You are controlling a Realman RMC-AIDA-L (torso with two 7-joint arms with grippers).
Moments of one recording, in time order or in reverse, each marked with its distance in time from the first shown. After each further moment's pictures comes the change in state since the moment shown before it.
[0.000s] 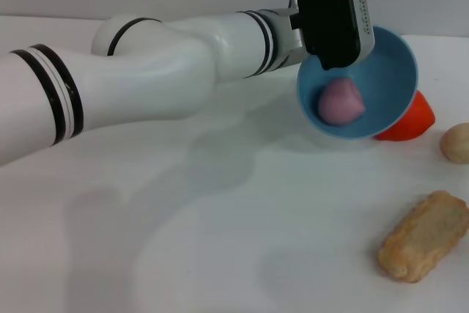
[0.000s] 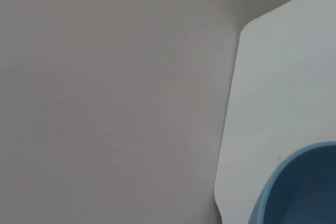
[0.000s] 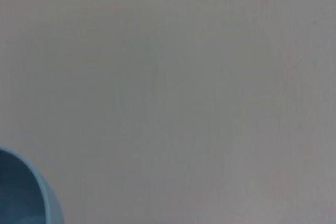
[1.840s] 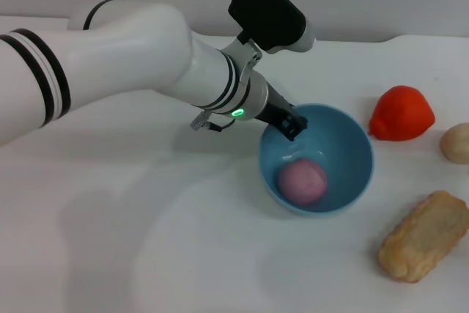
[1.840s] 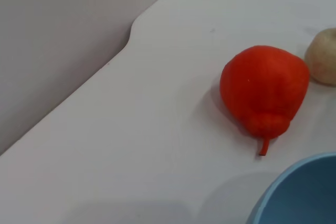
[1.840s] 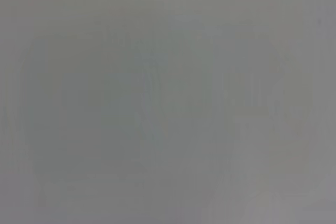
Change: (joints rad) left arm -0.006 0.001 -0.148 -0.084 -0.075 0.473 -0.480; right arm 0.003 0.000 0.001 0.025 0.000 -0.027 0.003
